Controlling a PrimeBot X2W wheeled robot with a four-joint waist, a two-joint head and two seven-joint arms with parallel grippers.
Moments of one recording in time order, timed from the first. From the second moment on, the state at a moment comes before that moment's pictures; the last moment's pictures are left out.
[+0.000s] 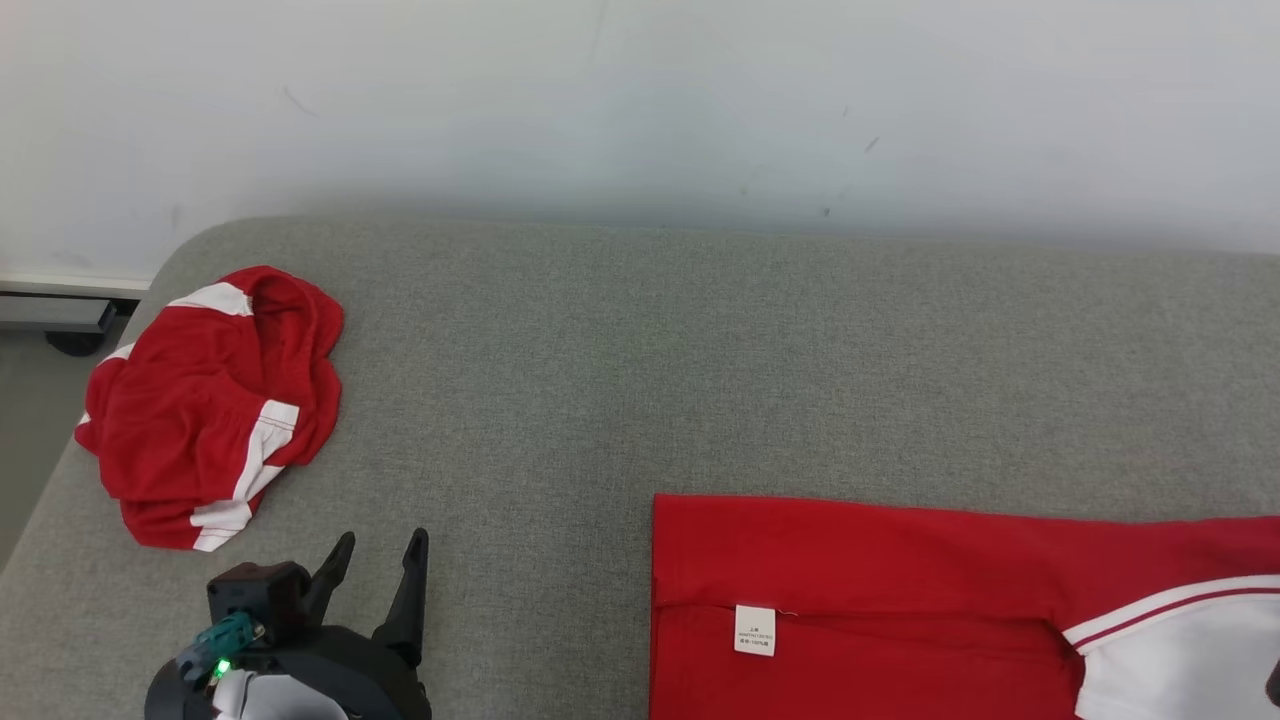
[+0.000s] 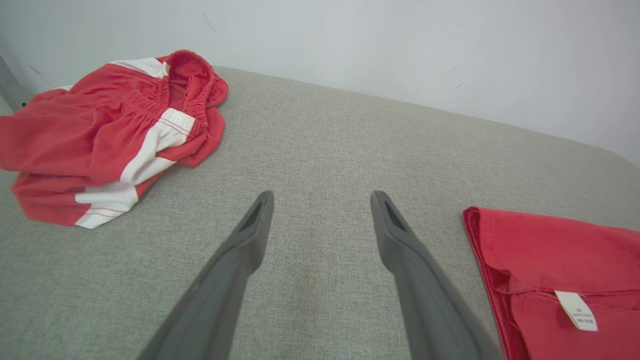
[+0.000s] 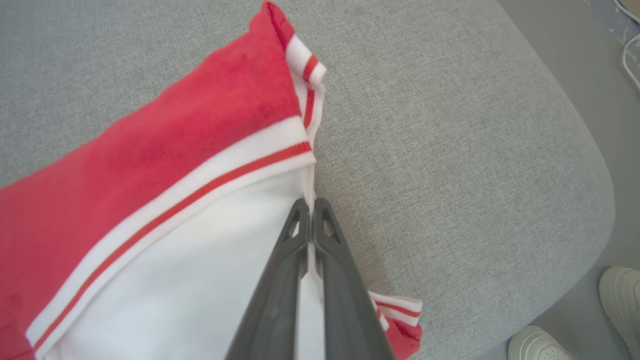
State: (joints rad) left arm -0.17 0.23 -0.40 0.24 -0.45 0.12 0.00; right arm -0.08 -0.32 -0.37 0.39 0.40 -0.12 0.59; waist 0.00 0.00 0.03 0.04
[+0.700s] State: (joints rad) left arm -0.18 0.22 -0.41 0.24 -0.45 0.12 0.00; right arm -0.12 -0.12 0.09 -0.02 0.30 0.00 0.69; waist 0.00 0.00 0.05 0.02
